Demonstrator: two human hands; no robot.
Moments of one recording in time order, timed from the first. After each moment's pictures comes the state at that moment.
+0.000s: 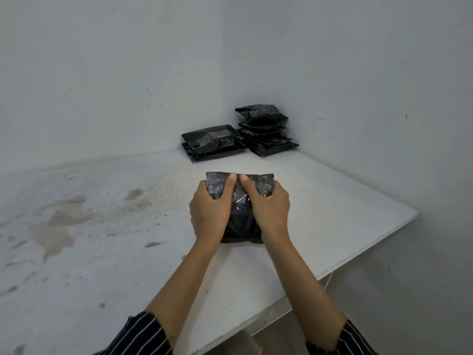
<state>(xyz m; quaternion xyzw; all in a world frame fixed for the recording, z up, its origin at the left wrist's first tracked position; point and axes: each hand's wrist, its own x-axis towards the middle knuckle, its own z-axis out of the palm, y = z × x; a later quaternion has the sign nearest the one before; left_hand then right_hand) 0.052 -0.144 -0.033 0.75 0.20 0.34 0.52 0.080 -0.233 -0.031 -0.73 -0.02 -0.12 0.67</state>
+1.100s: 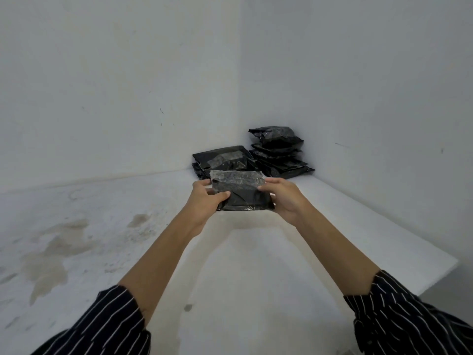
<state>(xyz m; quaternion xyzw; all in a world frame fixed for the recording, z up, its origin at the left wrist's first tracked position) 0.119 -0.064 -0.001 0.69 0.15 0.14 0.69 0.200 -0.226 0.007 -0.65 -0.07 0.16 0.74</state>
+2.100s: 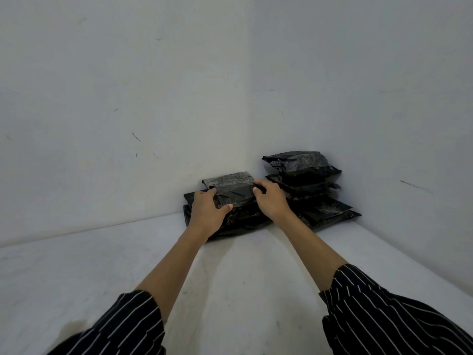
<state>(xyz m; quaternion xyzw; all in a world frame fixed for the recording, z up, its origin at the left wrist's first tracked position) 0.338 0.016 -0.015 0.86 0.18 0.20 0.43 0.441 -0.109 -0.015 -0.85 -0.20 -0.06 0.49</state>
